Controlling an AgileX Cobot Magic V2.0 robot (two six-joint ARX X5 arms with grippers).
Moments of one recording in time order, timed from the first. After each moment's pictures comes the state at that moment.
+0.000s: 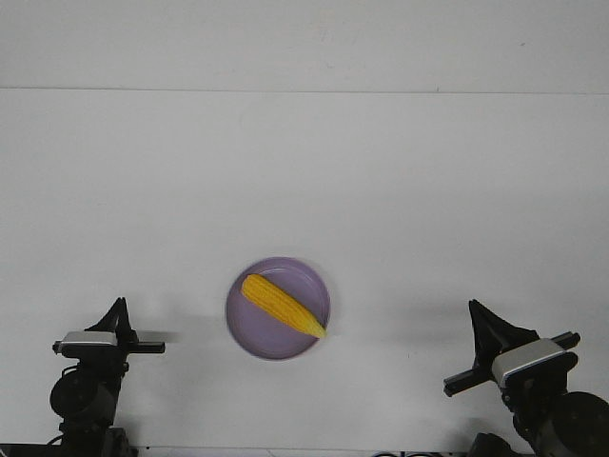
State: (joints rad) left arm 0.03 0.00 0.03 -0.01 -0.03 0.14; right arm 0.93 0.34 0.85 -0.70 0.58 0.07
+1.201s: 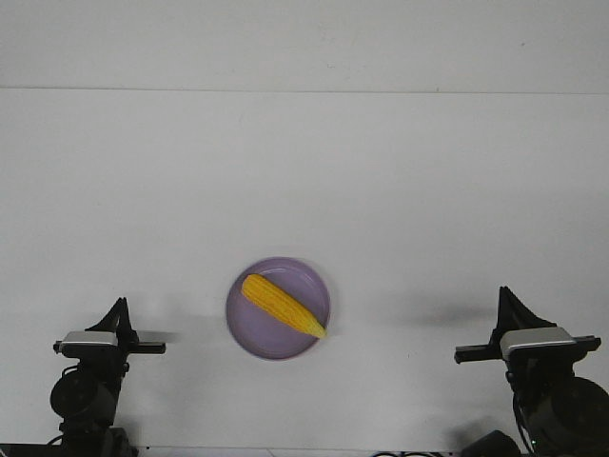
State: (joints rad) left arm 0.03 0.00 0.03 -0.01 -0.03 0.14; right arm 0.40 0.30 0.71 -0.55 0.36 -0.04
